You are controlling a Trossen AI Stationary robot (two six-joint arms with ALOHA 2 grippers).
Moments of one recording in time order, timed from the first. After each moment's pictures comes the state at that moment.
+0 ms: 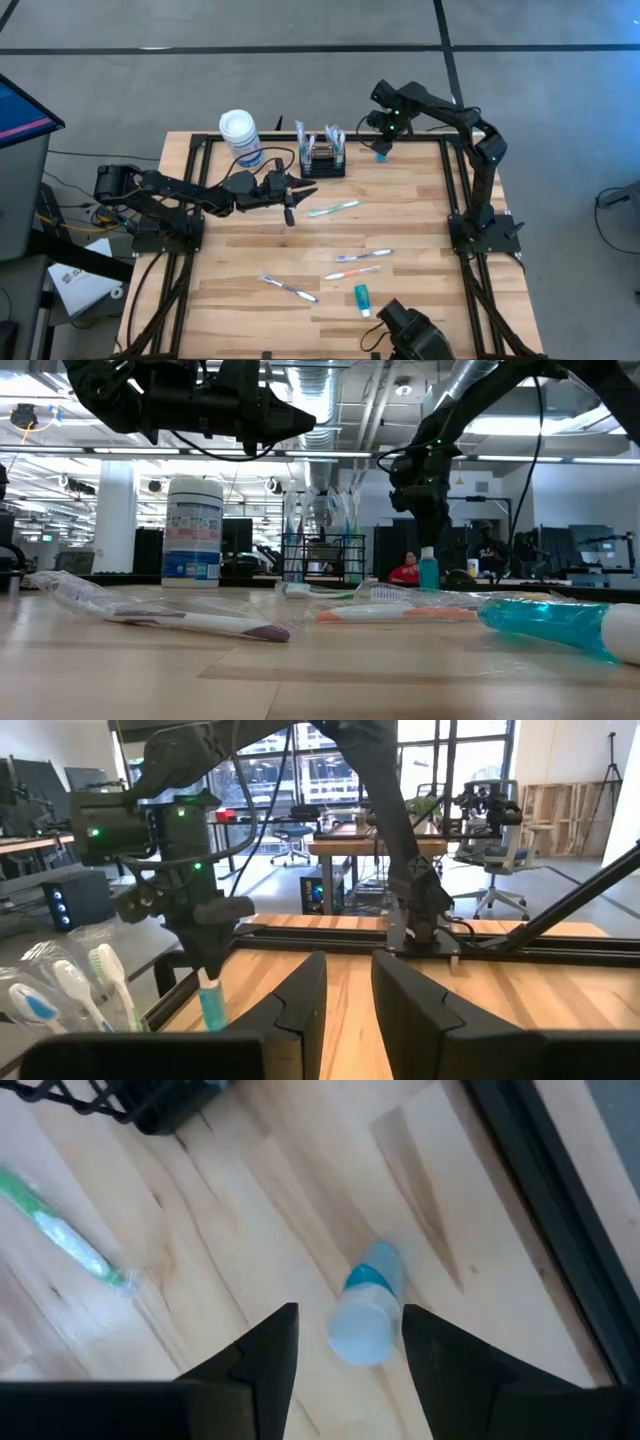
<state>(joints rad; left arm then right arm) 0.11 1.41 0.55 0.91 -0.12 0.06 -0.87 1.96 1.60 -1.14 -0.21 -0.33</state>
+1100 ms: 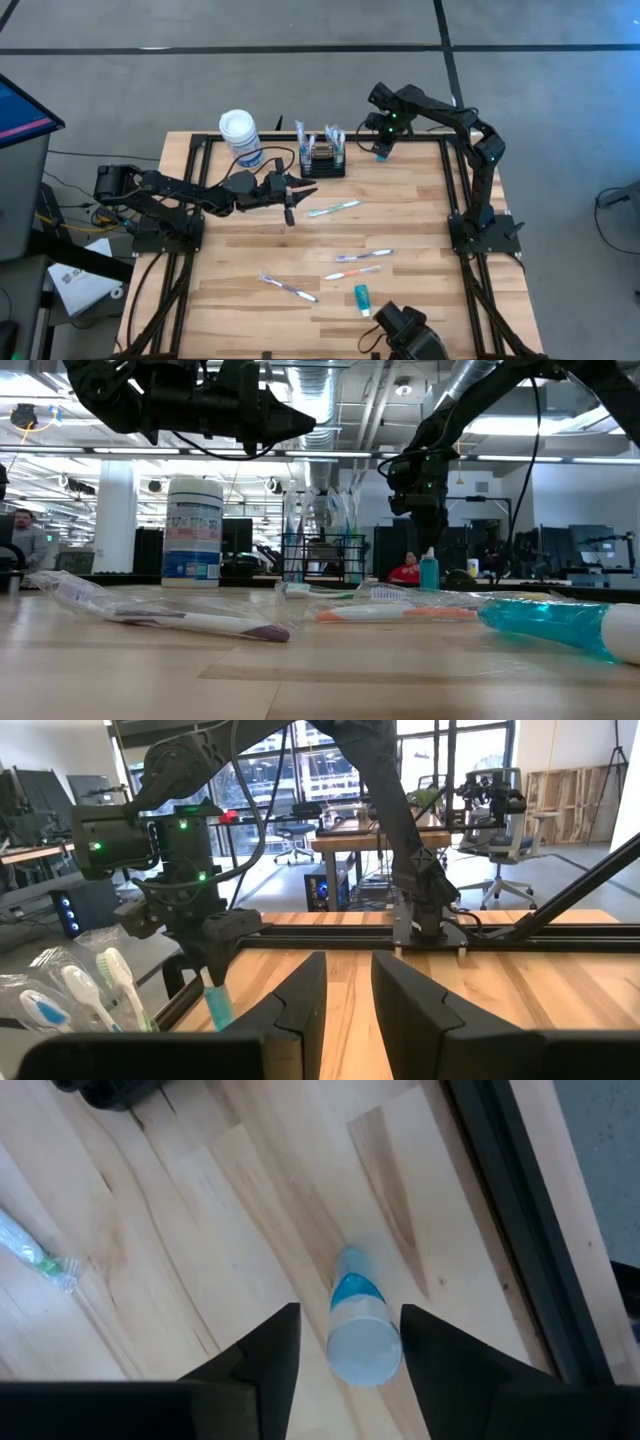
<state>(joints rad) 0.11 1.41 0.55 0.90 -0.12 0.10 -0.85 1.97 1.58 -1.09 -0.13 -0.40</state>
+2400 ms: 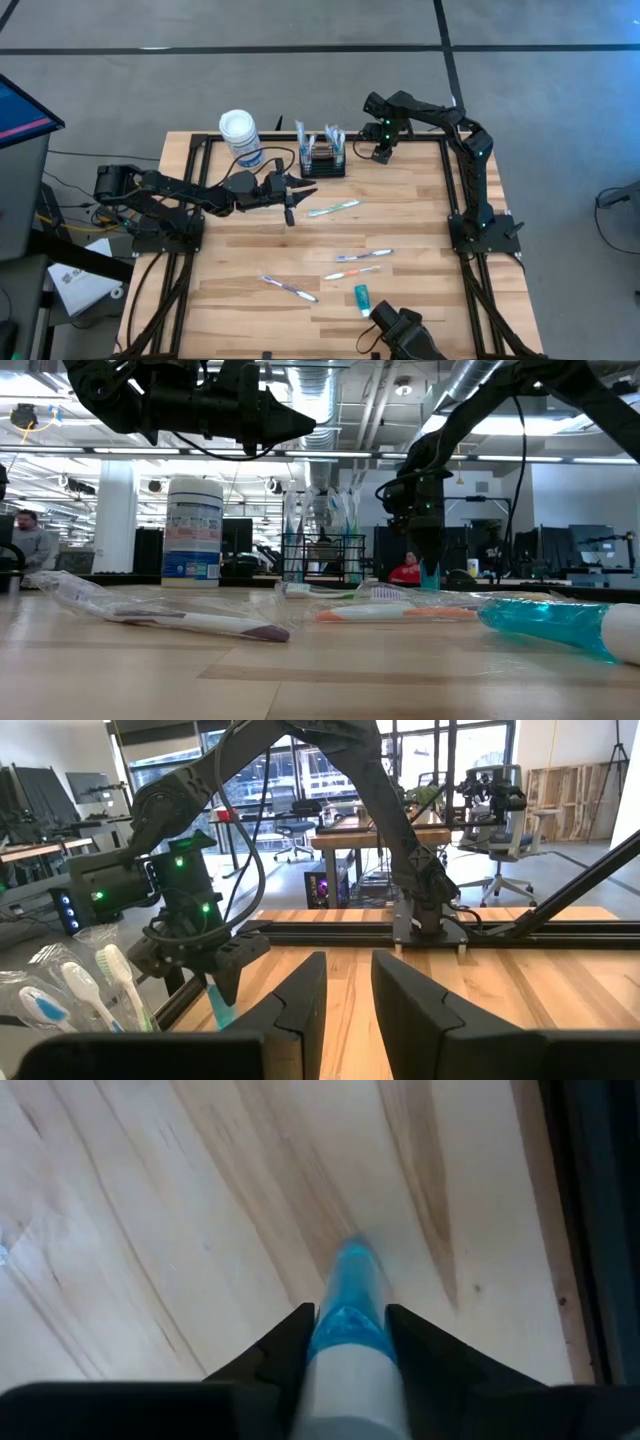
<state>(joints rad) 0.11 1.41 0.55 0.90 -0.12 0.10 -0.85 2.08 1.58 -1.10 -0.10 -0.47</state>
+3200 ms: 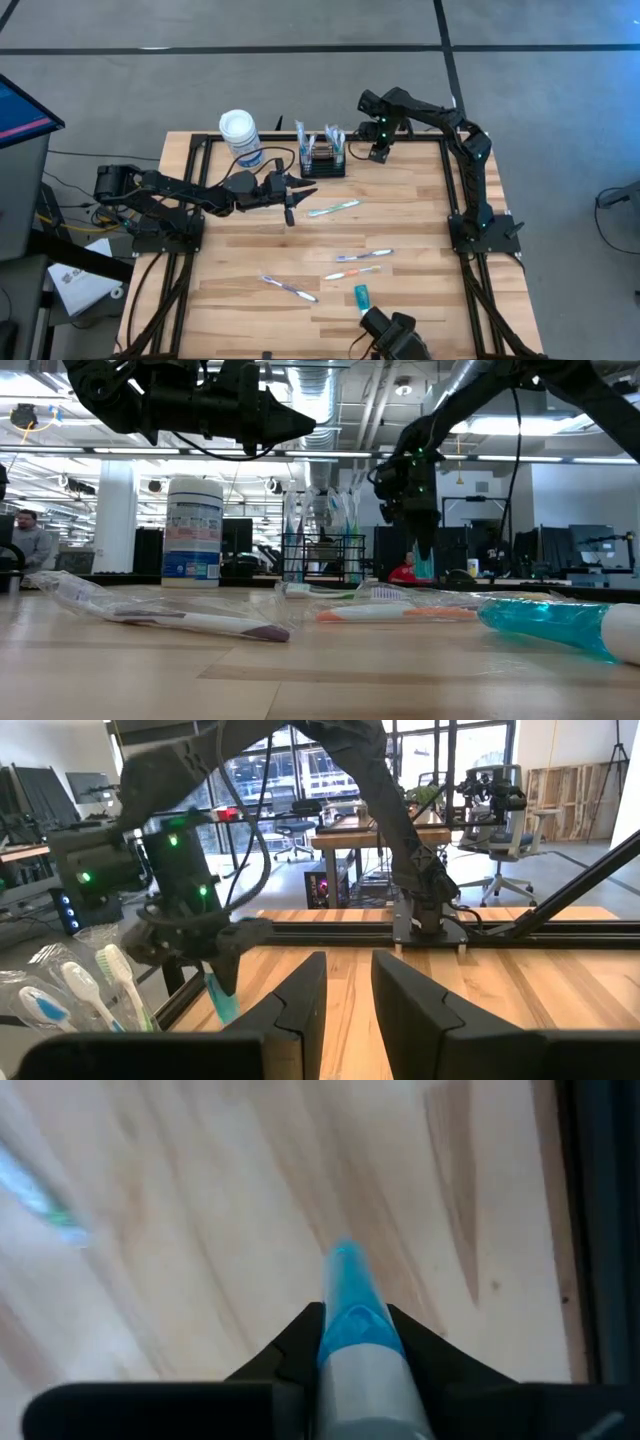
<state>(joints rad) 0.11 1.41 0.55 0.90 -0.12 0.10 -0.79 2.07 1.68 -1.23 -0.10 -0.46</state>
